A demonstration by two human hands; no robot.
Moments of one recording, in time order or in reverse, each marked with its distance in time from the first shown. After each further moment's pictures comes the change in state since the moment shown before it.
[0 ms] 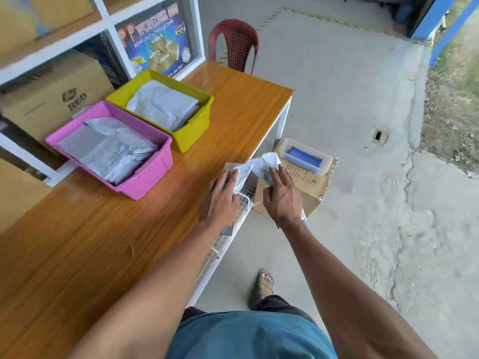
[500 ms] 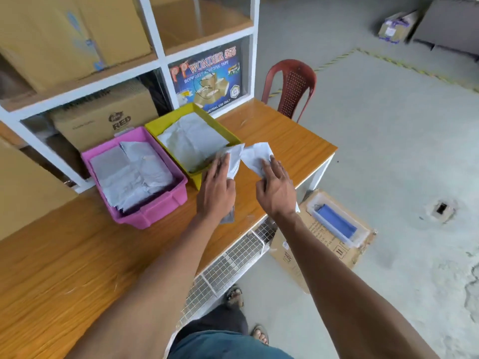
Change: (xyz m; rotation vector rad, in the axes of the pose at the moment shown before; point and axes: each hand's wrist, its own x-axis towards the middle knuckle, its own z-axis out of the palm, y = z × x) left_hand 0.165 0.016 -0.076 -0.009 0.384 -0.261; right_hand 0.224 -0.047 -0.004 0.139 -0.082 -0.365
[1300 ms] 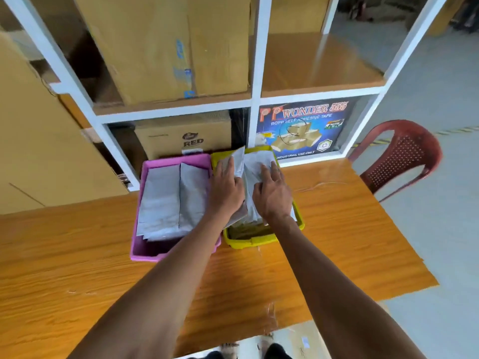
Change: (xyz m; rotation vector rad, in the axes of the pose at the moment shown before) left_hand 0.190 -0.098 -0.049 -0.023 0.257 -0.514; right_hand 0.249 -0.113 0.129 0.002 -0.290 -0.316
